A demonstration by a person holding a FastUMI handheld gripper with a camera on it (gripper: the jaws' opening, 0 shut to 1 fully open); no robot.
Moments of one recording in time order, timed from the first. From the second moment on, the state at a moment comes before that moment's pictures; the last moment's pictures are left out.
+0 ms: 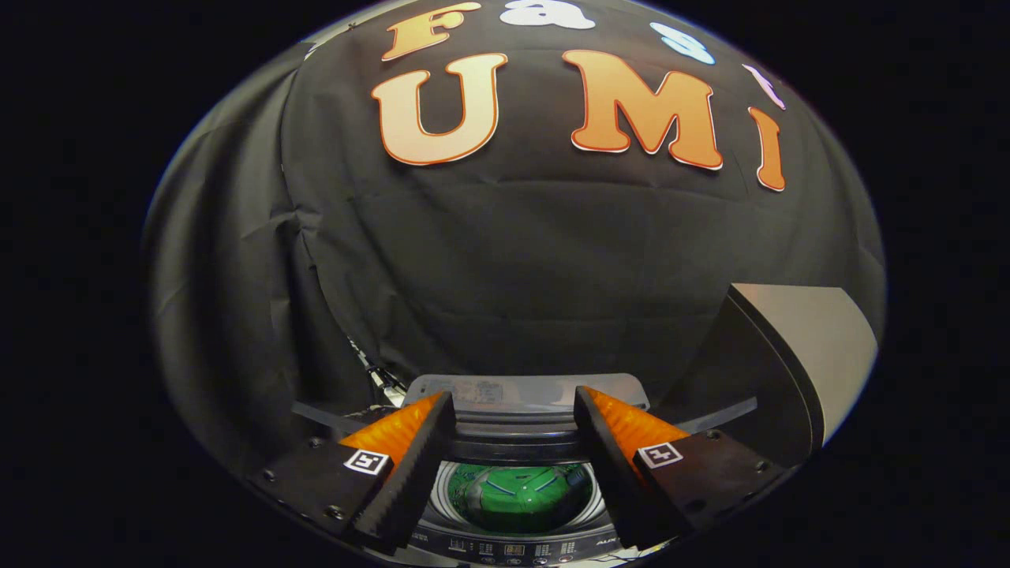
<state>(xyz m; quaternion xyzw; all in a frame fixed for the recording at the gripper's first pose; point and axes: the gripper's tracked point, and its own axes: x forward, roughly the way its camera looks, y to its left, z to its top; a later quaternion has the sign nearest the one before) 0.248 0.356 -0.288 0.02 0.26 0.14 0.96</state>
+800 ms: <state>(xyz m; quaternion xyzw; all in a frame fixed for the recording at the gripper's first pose) 0.211 0.361 -0.337 0.01 0.32 0.17 0.93</state>
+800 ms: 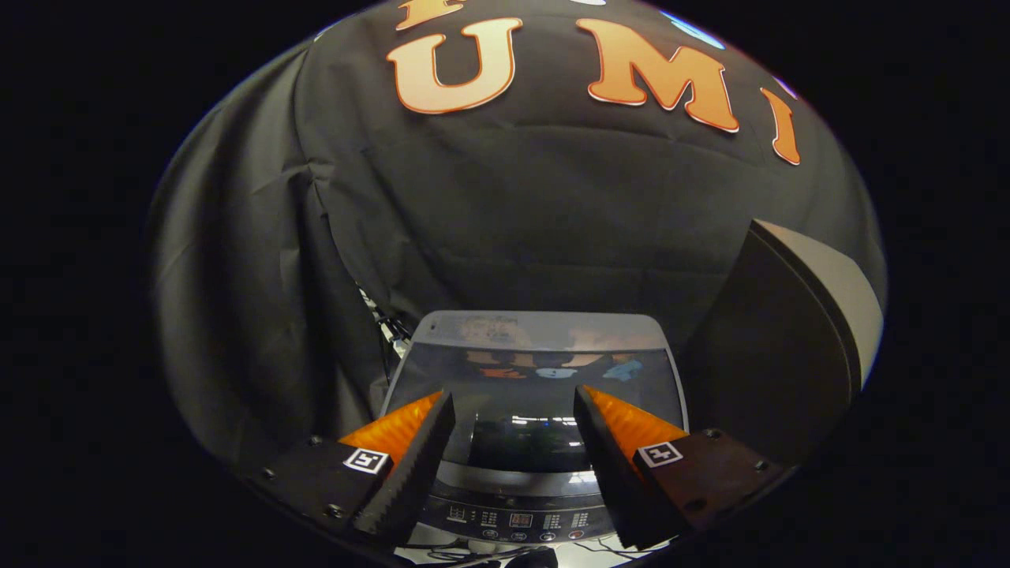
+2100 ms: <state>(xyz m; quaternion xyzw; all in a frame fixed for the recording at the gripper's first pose) 0.033 0.020 0.023 0.02 -0.02 0.03 1.00</state>
